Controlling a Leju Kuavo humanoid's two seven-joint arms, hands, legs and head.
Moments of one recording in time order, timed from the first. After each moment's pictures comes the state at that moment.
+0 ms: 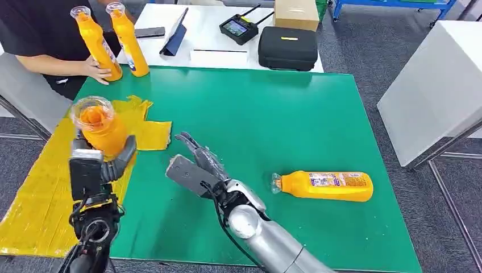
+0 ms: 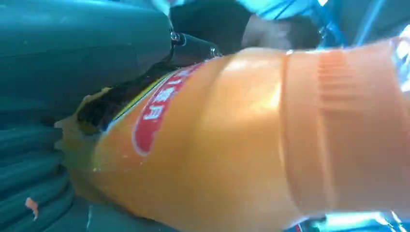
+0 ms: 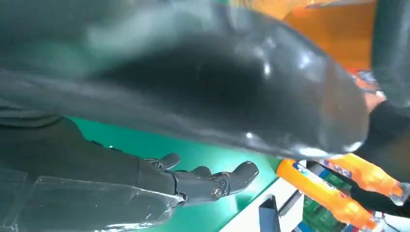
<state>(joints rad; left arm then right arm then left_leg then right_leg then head) -0.16 0.00 -0.25 -1.44 -0.39 0.55 -0.28 -0.41 0.24 0.61 -1.03 0.38 0.00 0.00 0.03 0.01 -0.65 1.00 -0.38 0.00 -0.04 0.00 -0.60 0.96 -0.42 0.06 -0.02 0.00</state>
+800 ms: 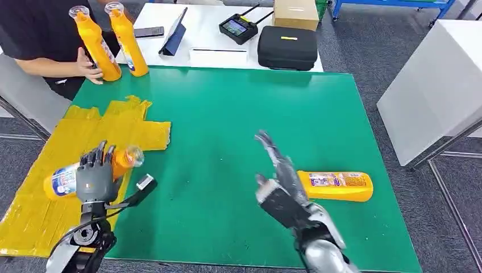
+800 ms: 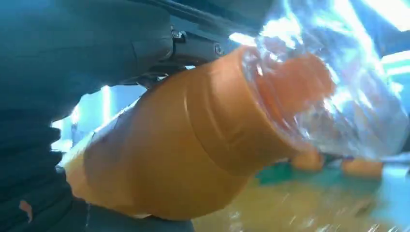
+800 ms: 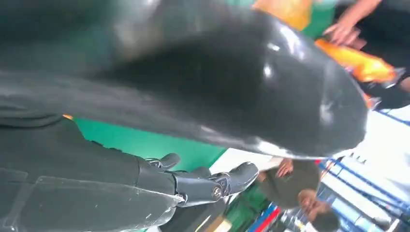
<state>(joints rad) -0.23 0.10 -0.13 -0.79 -1.54 0.69 0.13 -0.02 -0.12 0.36 -1.67 0.50 0.00 -0.05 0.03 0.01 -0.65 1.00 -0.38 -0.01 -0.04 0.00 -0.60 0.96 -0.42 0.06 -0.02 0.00</state>
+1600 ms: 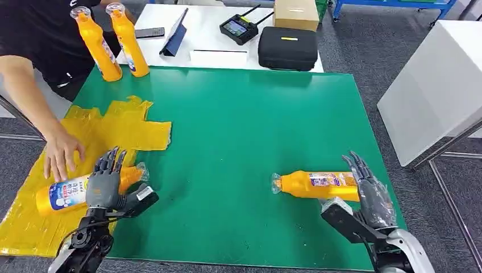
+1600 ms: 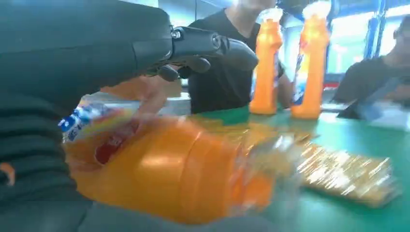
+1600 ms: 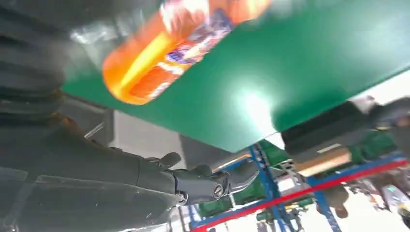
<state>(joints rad) -0.27 0.09 -0.13 -0.67 -1.12 0.69 -0.35 0.23 -0.38 0.01 -1.78 0.76 0.01 0.04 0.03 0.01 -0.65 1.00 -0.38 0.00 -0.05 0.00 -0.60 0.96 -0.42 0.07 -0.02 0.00</state>
